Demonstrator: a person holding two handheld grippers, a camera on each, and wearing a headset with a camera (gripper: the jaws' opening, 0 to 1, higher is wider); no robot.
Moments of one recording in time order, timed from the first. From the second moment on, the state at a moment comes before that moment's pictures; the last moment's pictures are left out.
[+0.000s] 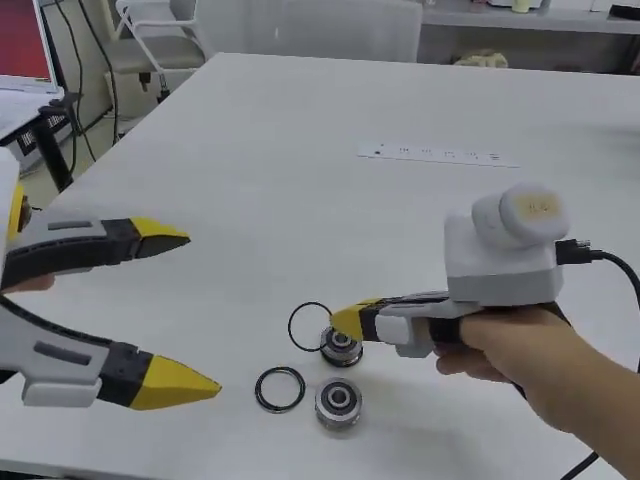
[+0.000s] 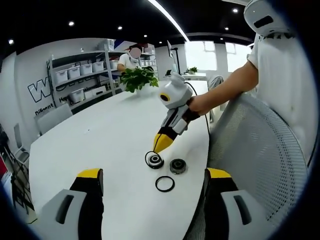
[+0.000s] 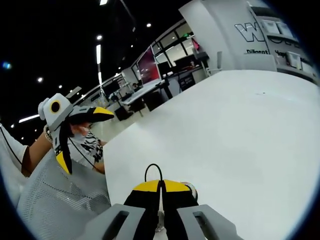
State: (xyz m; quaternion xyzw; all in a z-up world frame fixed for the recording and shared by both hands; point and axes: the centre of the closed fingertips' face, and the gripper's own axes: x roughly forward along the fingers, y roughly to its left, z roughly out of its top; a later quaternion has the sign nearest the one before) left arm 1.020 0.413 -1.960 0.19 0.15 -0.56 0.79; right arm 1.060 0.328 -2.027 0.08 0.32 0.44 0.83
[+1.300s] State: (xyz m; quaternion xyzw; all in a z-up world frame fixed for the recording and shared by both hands) left arm 0.999 0.427 -1.995 0.12 0.20 -0.53 0.82; right arm 1.033 0.355 -2.065 0.05 0.37 0.47 0.80
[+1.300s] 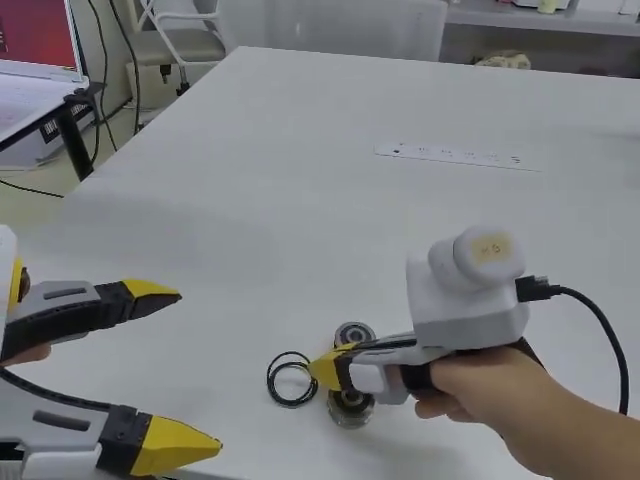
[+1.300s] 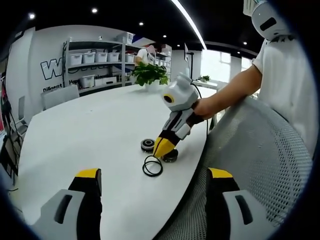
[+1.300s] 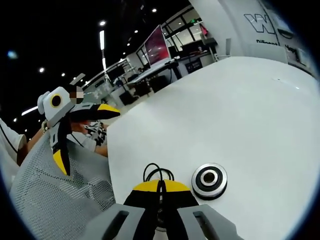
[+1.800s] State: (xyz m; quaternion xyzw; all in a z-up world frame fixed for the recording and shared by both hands) left arm 1.001 0.429 -1.995 0.11 0.20 -0.52 0.82; right arm 1.033 0.355 -2.071 -0.02 0.36 0.47 0.80
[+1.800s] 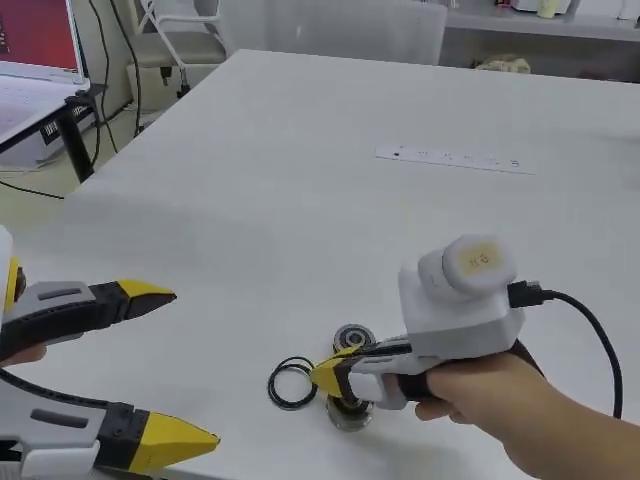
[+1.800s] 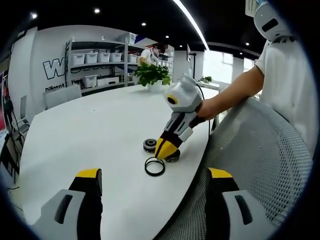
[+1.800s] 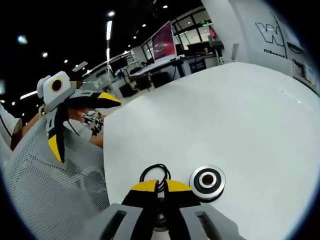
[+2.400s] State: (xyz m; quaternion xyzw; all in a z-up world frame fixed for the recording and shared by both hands) left arm 0.999 0.430 -1.999 0.13 0.20 -0.53 0.81; right arm 1.029 0.356 -2.074 -0.13 0.33 0.50 0.79
